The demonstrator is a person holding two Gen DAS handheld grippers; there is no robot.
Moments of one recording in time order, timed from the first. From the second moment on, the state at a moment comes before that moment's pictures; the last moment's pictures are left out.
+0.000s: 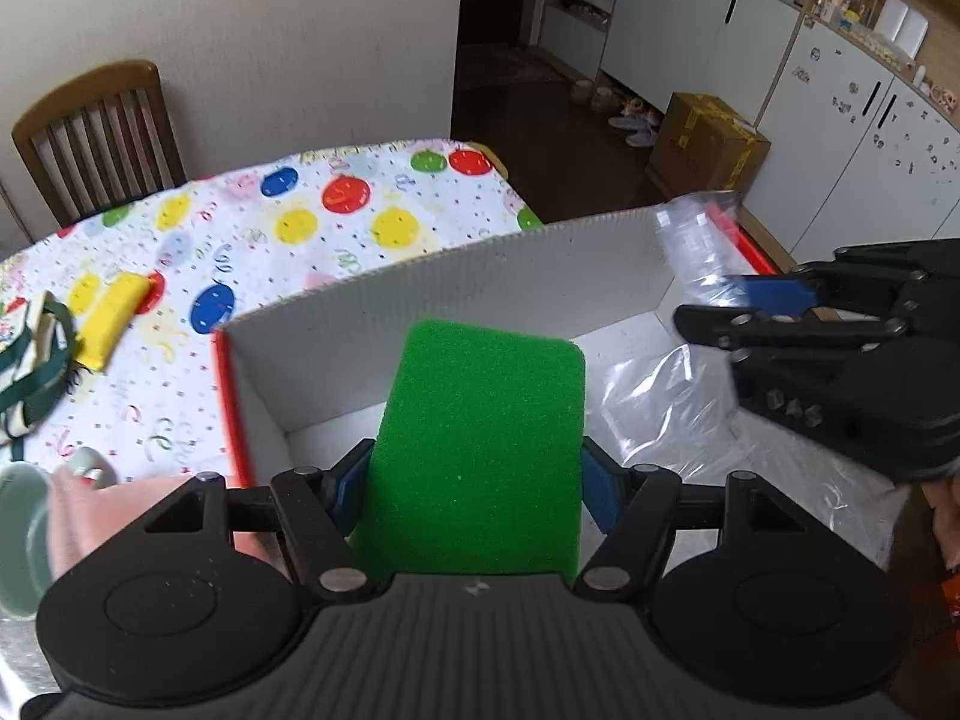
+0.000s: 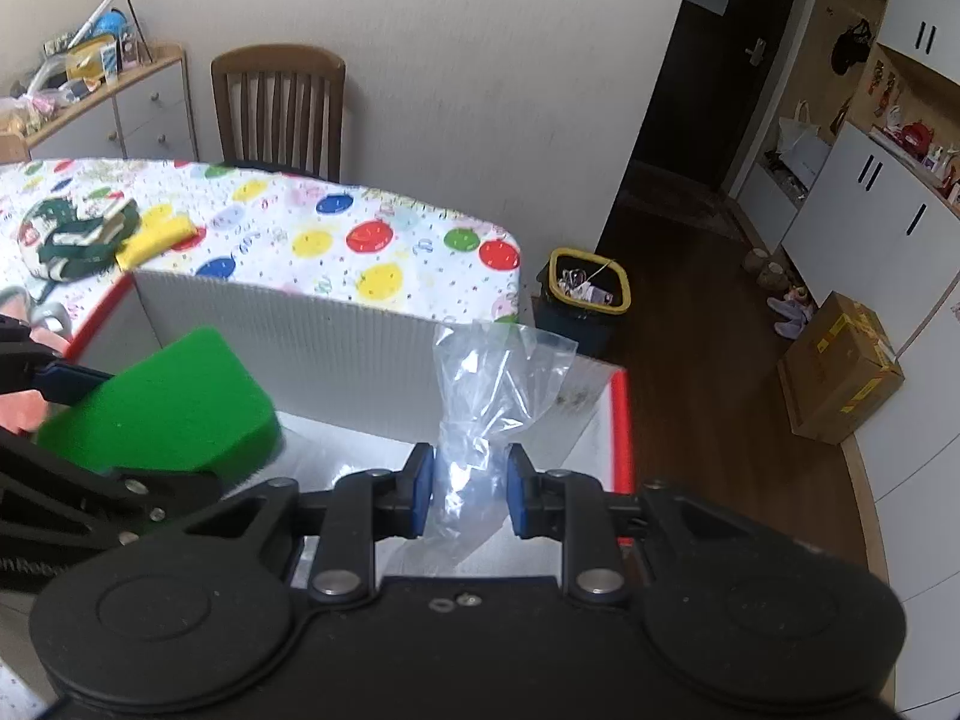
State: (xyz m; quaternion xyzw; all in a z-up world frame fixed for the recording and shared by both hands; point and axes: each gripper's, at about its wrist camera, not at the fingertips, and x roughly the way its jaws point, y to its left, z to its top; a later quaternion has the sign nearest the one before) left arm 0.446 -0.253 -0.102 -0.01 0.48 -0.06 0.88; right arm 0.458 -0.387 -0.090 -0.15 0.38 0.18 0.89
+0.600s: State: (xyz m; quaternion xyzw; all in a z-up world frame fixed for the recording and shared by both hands) left arm 0.476 -0.273 -0.149 0.01 0.55 -0.05 0.83; right arm 0.471 -0.381 -0.127 -0.16 0.44 0.18 0.87
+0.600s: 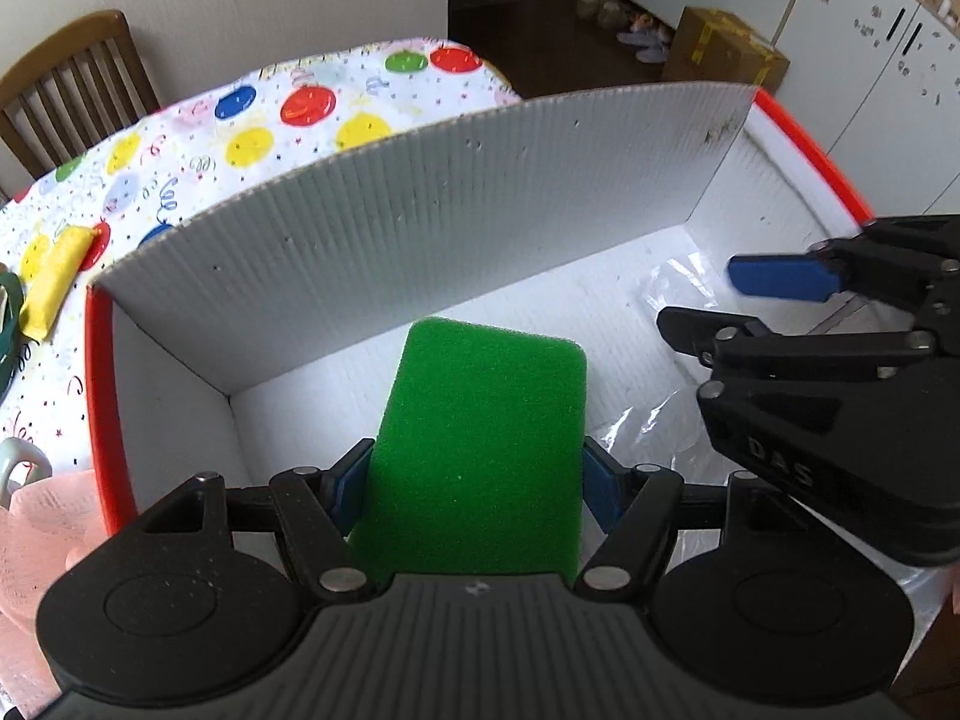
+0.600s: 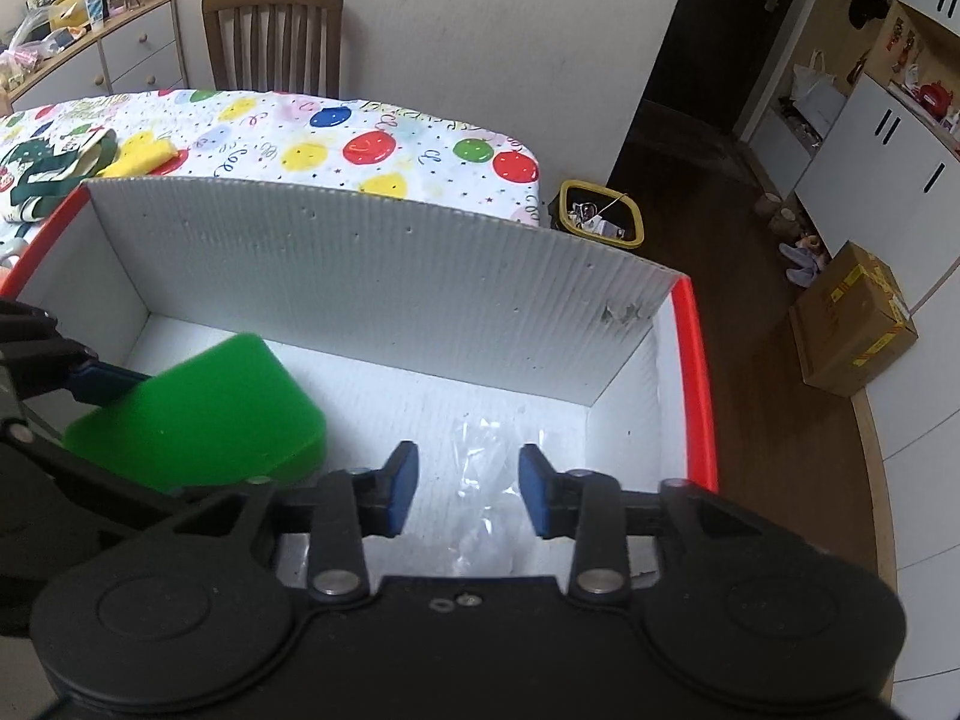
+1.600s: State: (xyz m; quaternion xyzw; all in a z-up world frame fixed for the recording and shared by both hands) left arm 0.424 -0.253 -0.079 0.00 0.47 -0.07 0.88; right arm 0.409 -0.427 -0.040 -0.02 0.40 0.22 0.89
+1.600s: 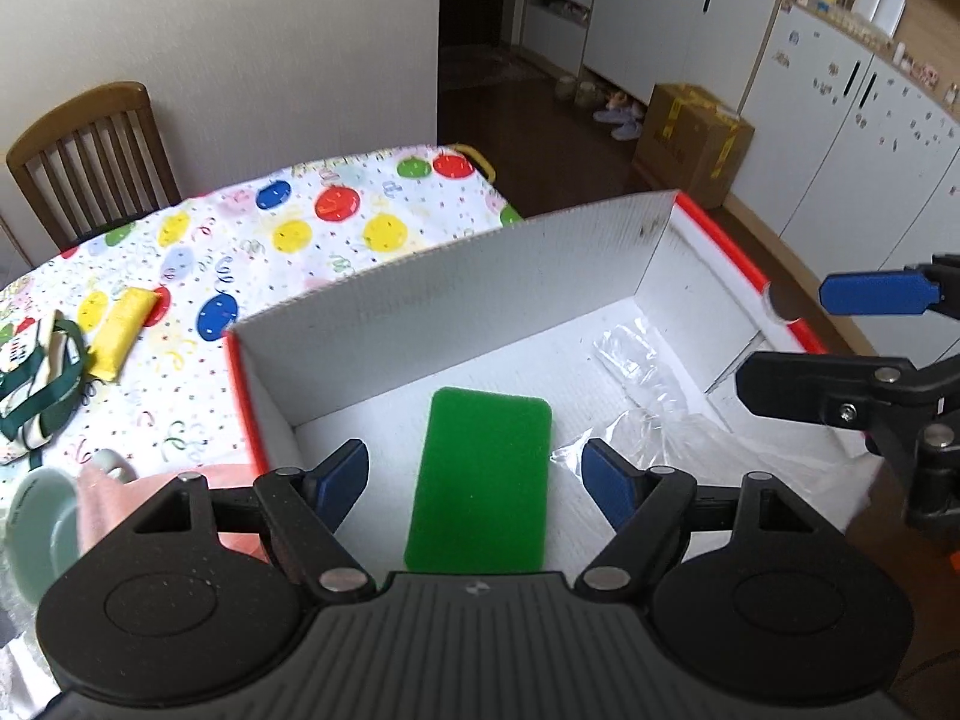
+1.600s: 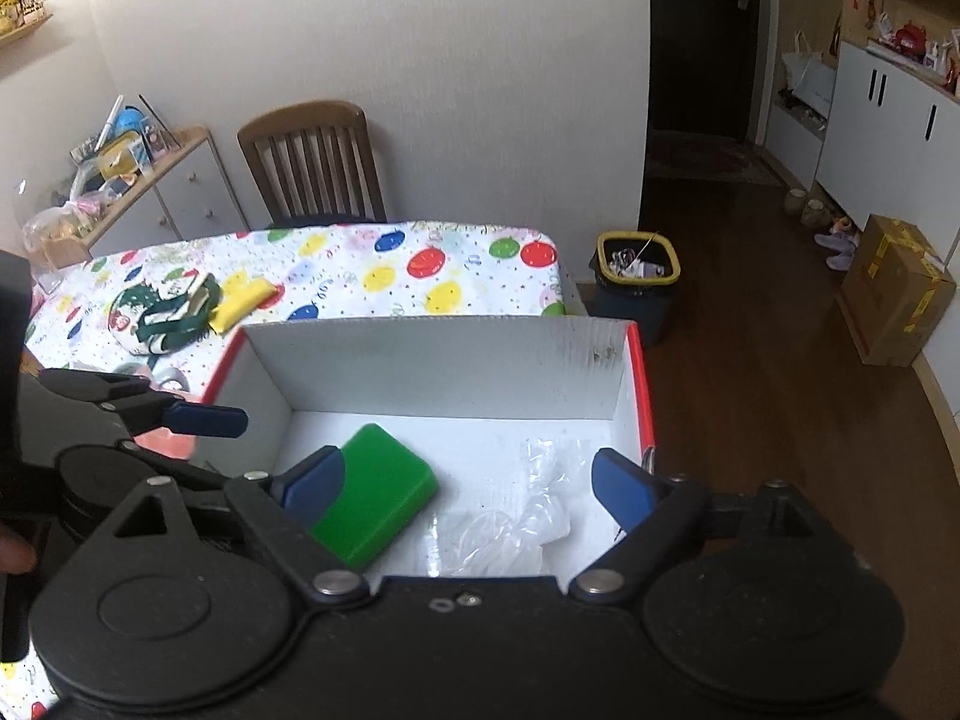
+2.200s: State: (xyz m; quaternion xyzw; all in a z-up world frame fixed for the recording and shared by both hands) left arm 0.331 -0.176 -0.026 -0.02 0.40 -0.10 0.91; right arm 0.323 -0.376 -0.008 0.01 0.34 0.25 0.91
